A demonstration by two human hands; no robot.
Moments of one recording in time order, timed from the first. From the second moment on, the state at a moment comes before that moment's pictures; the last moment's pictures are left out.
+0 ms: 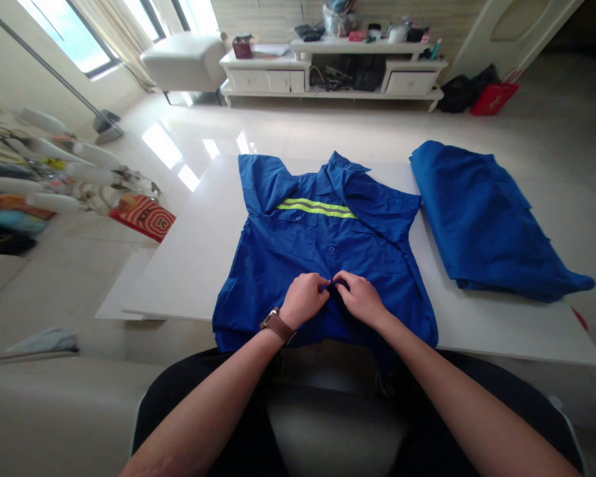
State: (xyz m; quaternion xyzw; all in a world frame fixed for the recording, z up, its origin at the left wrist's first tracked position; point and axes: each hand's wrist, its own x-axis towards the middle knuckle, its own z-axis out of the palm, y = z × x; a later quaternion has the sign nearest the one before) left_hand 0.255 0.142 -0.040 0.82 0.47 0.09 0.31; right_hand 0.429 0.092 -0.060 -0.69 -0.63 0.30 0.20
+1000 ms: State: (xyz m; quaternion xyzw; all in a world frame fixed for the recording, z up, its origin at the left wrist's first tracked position) left_hand 0.256 0.139 -0.034 0.80 0.48 0.09 0.34; right_hand 0.431 0.092 -0.059 -0.64 -0.67 0.28 0.24
